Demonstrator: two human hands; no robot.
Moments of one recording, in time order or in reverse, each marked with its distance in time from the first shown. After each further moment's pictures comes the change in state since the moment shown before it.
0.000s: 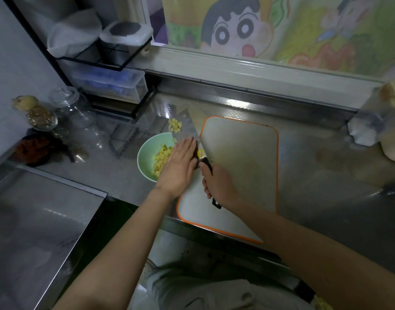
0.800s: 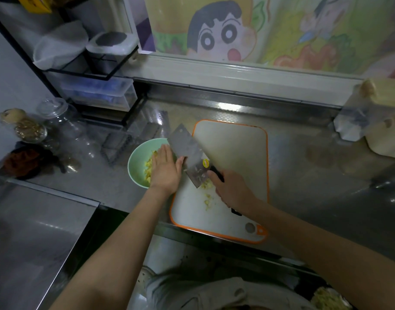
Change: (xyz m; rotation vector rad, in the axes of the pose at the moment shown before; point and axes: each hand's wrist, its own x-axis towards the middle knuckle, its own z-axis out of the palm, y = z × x) left_hand 0.018 -0.004 0.014 0.218 -0.192 -0.386; right_hand -0.020 0.007 -0.051 -0.273 0.020 -0.072
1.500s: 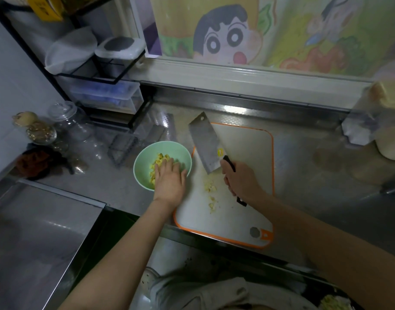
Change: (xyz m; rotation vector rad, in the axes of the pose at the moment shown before) left_hand -0.024 -0.001 0.002 0.047 0.091 0.041; right_hand 0.026 0.002 -0.010 0.171 0.132 0.097
